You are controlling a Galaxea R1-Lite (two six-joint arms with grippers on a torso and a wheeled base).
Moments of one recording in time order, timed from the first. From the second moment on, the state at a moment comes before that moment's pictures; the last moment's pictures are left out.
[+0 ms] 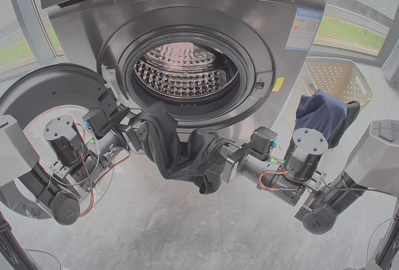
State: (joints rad) left arm -0.37 1.89 -0.50 -1.54 -0.08 -0.19; right arm 0.73 2.07 -0.70 -1.46 0.05 0.10
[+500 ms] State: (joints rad) left arm -0.38 1.99 -0.43 -1.54 -0.09 -0.17; right arm 0.69 1.99 -0.65 -1.33 0.01 0.14
